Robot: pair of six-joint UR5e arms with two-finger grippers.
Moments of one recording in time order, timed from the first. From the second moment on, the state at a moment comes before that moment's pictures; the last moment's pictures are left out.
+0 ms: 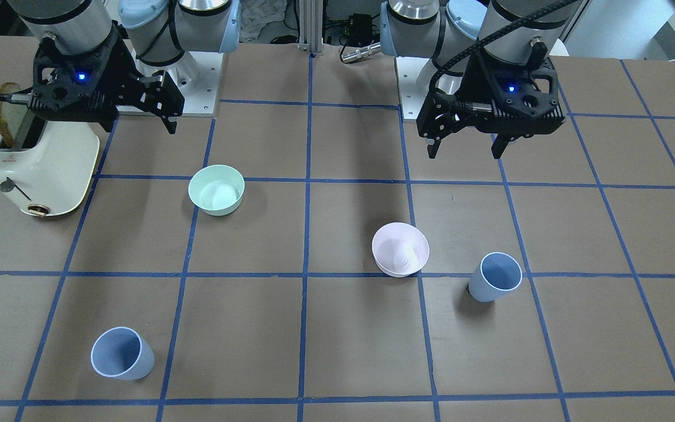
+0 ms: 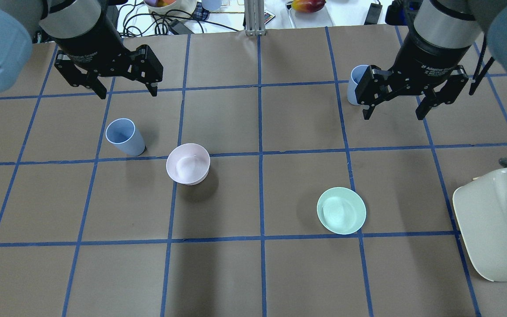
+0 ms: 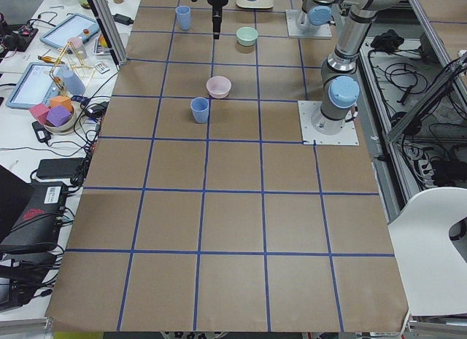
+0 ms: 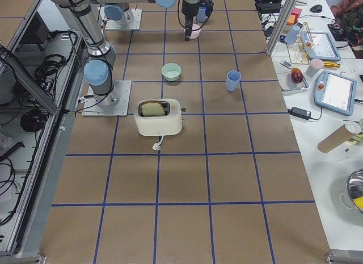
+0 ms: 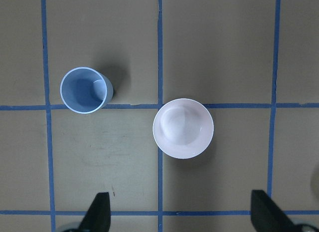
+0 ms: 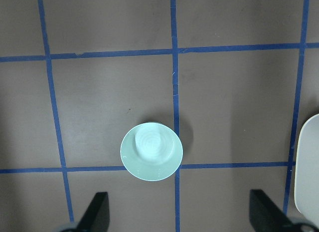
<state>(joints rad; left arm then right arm) -1.62 -1.59 -1.50 -1.56 1.58 -0.06 1.56 -1.61 1.58 -1.46 -1.54 0.02</state>
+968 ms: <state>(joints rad) -1.59 -1.67 -1.52 -1.49 1.58 0.01 1.56 -1.61 1.58 -1.46 -1.54 0.02</state>
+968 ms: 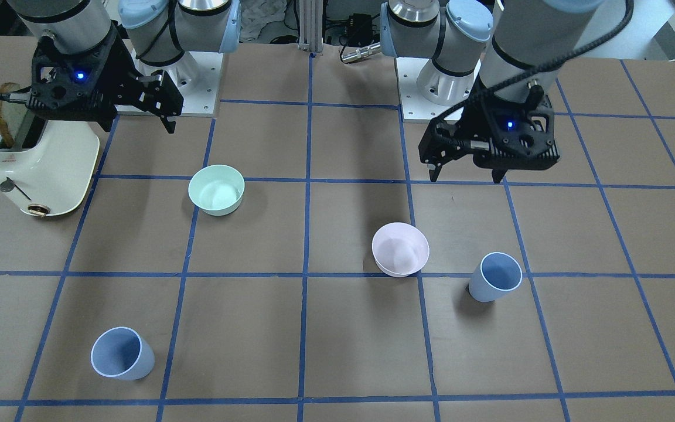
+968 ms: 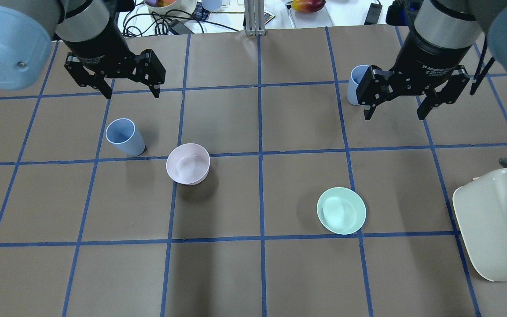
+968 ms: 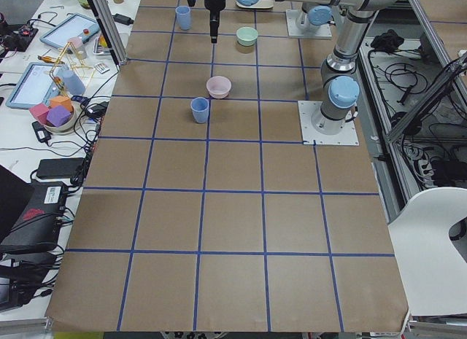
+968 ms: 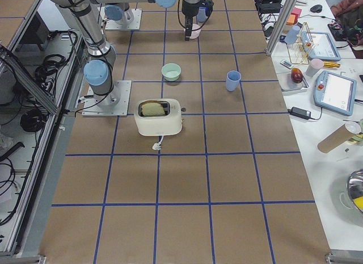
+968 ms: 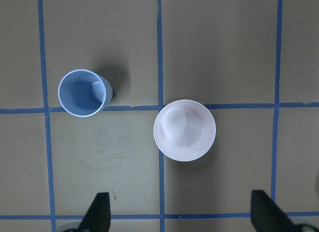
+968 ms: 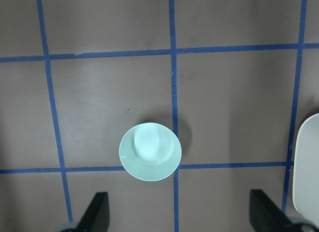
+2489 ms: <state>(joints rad) -1.45 -1.98 -1.68 -1.15 1.64 0.17 1.42 -1.42 1.56 -1.67 -1.55 -0.06</state>
